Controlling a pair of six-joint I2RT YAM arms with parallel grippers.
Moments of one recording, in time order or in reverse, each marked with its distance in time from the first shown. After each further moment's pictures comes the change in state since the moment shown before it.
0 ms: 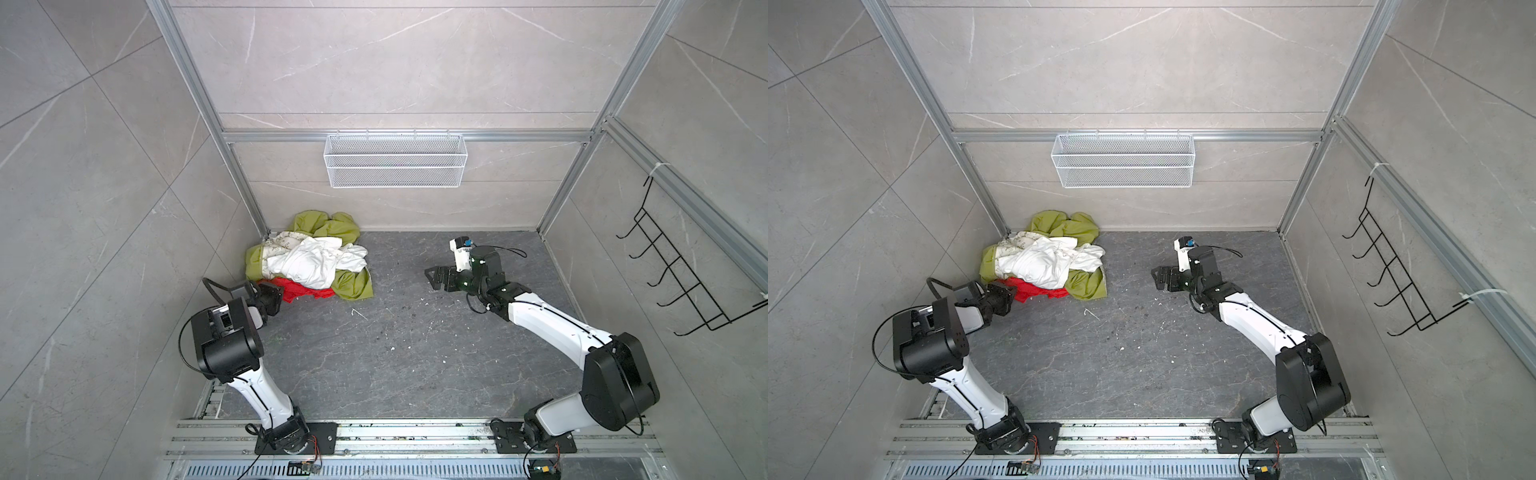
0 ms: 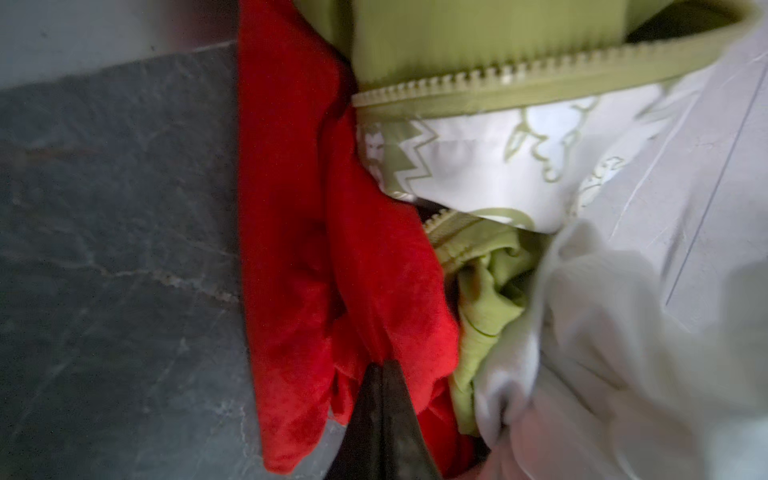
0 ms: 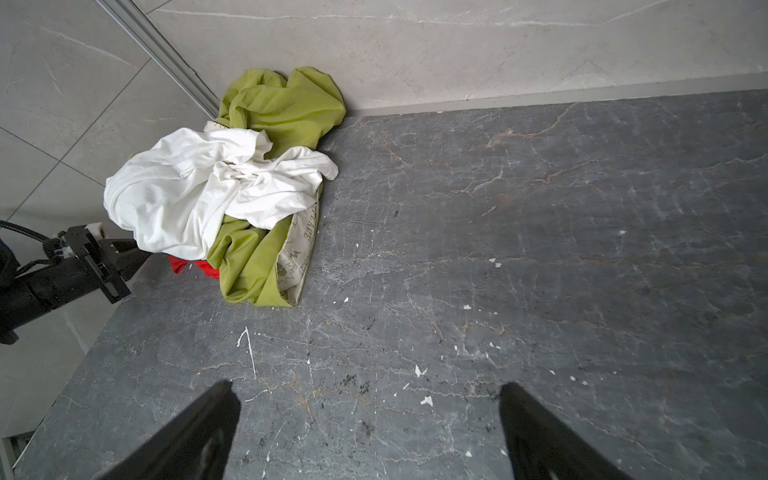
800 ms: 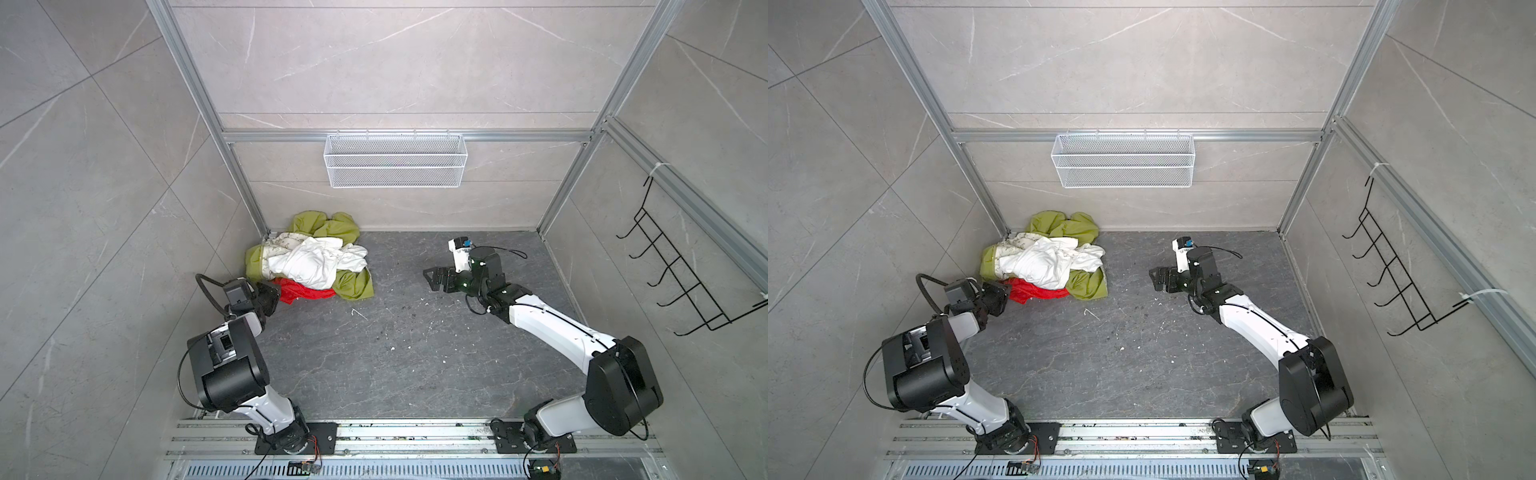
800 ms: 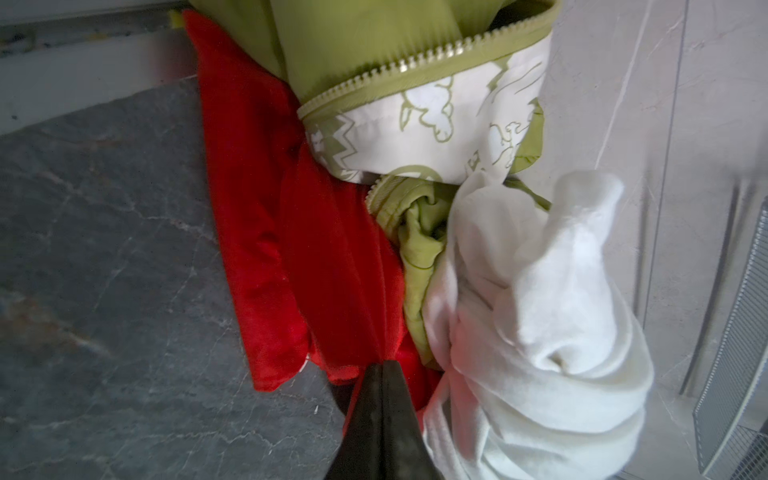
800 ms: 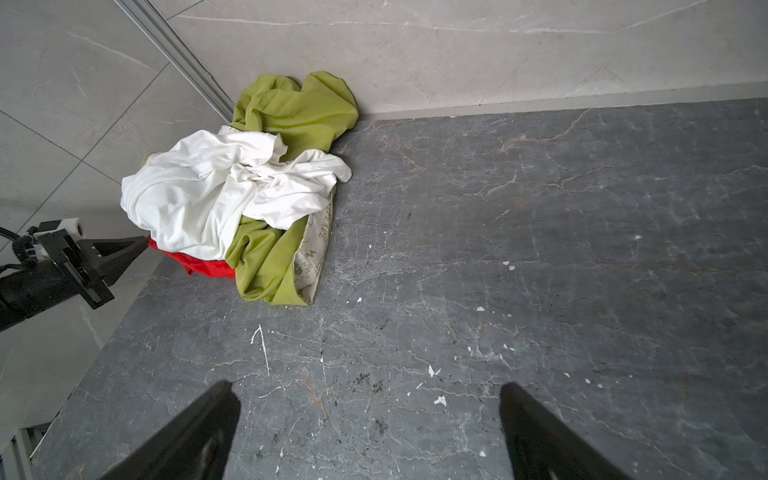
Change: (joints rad) left arm -0.011 -0.194 -0.094 -0.086 -0.054 0.084; right arm 0.024 -0.024 -0.008 0.006 0.000 0.012
